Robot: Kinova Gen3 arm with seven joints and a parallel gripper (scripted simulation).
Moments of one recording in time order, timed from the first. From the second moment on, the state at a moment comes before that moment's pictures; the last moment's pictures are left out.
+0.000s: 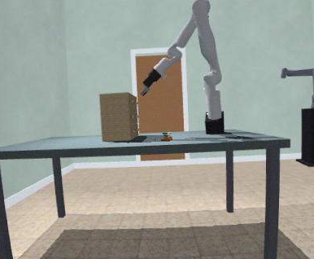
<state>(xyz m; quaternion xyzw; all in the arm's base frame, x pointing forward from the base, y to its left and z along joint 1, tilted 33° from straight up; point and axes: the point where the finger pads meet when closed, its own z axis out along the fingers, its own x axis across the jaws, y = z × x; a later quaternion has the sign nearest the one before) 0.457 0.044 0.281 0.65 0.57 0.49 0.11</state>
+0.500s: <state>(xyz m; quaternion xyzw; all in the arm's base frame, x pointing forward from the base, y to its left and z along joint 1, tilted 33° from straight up) 0.482 0.062 0.259 0.65 0.57 0.49 0.11</state>
